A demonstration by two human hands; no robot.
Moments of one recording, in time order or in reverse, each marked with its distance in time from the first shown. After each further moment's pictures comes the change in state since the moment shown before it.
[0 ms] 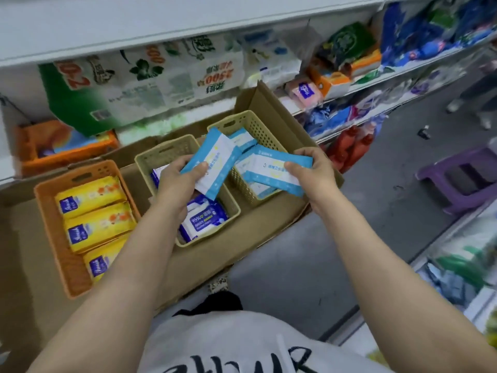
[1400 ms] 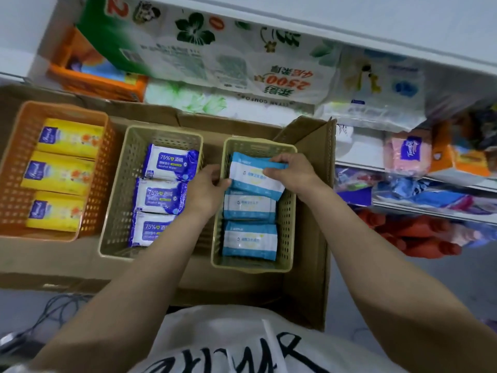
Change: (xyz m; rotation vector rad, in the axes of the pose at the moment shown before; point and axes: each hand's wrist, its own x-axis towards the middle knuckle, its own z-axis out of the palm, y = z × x) left_hand 0.155 -0.039 0.128 0.468 0.556 -0.149; right_hand 0.295 -0.003 0.117 -0.624 -0.901 0.041
